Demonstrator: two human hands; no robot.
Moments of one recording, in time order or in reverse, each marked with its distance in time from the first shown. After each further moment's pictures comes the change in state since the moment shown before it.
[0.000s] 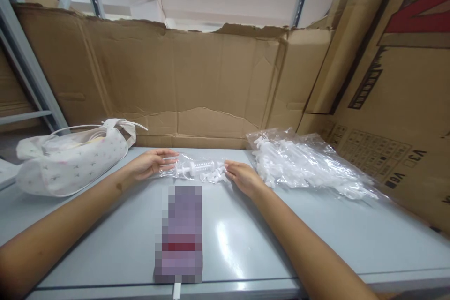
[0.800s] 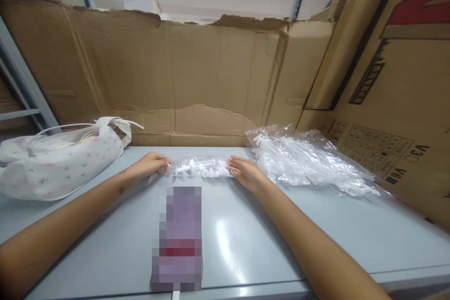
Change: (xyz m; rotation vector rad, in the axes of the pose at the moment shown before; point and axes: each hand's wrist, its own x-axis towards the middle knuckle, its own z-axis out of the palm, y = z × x) left_hand 0.012 -0.006 0.004 0.597 0.126 -0.049; right_hand 0.007 -0.009 -0.005 -0.394 0.038 -0.073
